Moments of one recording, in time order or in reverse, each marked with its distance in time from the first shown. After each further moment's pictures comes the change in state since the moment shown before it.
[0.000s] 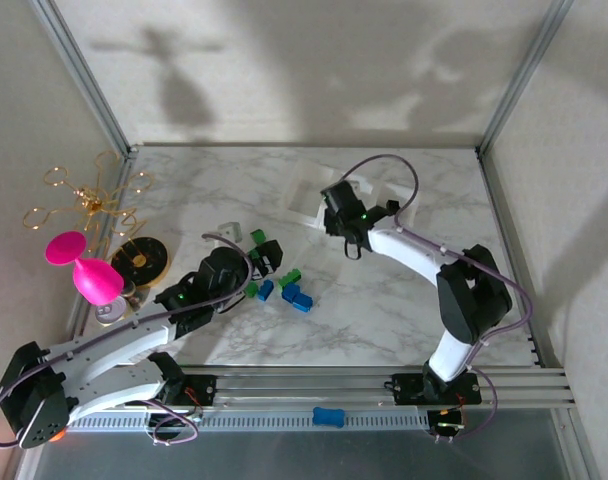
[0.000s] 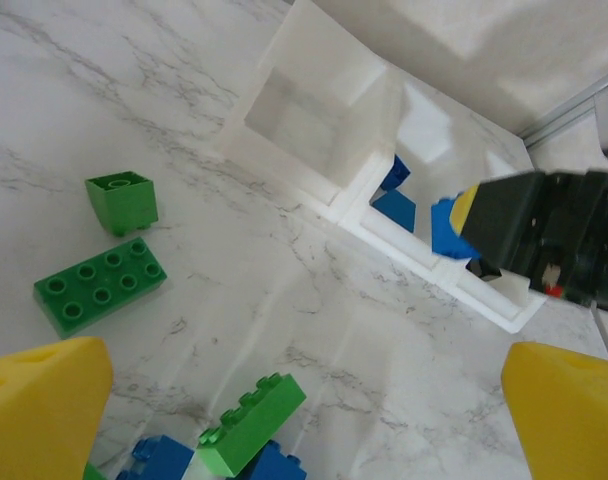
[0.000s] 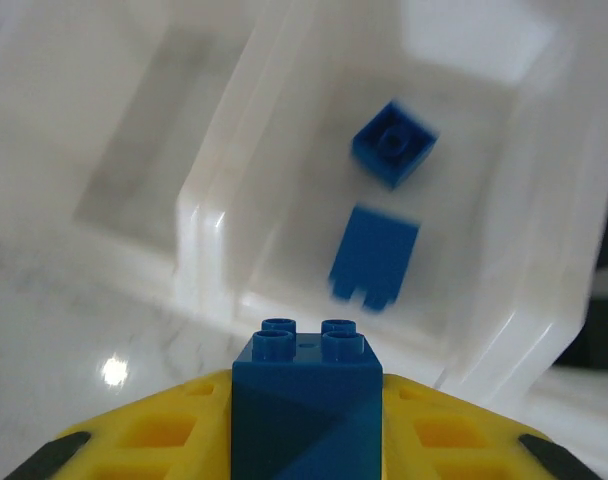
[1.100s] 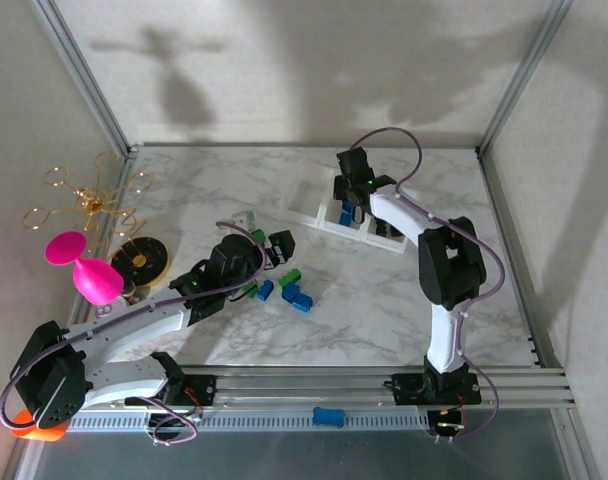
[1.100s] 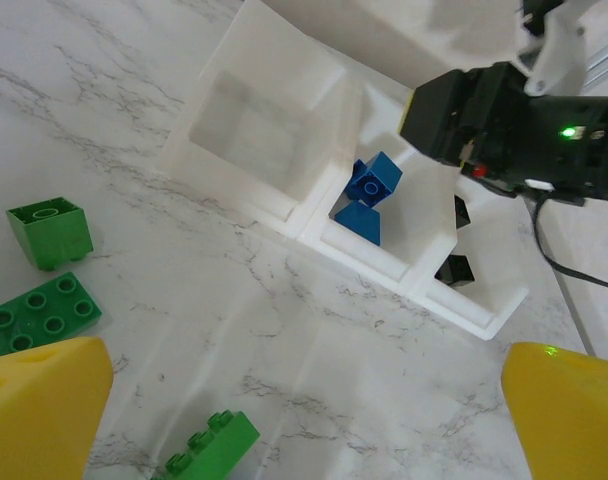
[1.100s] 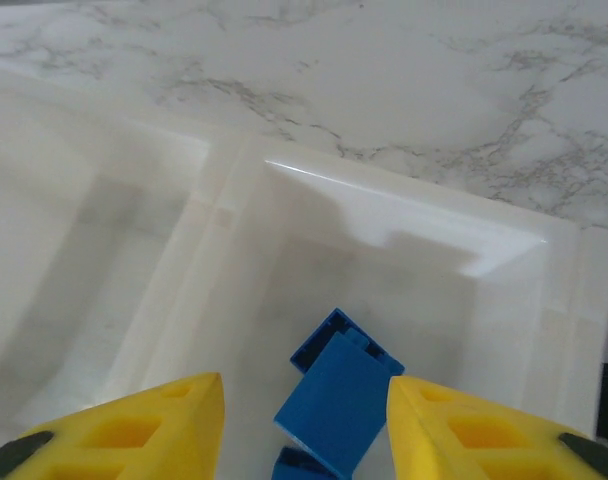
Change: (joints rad) left arm 0.011 0.129 0.077 0.075 0.055 0.030; right arm -0.153 0.220 0.266 0.031 -0.069 -0.146
